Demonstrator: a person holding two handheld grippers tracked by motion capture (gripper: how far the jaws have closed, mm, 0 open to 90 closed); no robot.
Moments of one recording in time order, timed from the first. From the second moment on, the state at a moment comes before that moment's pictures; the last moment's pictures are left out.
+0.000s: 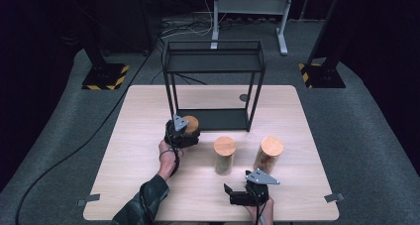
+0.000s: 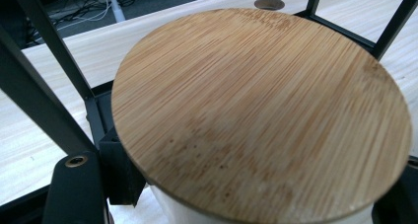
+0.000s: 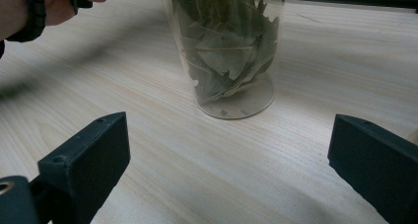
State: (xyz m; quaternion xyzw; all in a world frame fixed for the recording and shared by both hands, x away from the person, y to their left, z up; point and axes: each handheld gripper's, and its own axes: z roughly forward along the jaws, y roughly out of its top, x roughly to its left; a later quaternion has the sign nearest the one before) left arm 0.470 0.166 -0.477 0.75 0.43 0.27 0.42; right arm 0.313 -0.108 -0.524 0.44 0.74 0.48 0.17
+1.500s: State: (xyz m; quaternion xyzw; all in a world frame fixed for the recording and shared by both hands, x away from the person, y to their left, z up) left arm 0.505 0.151 -0.466 0.75 0.43 0.27 0.43; right arm 0.313 -0.109 -0.524 0.44 0.74 0.48 0.17
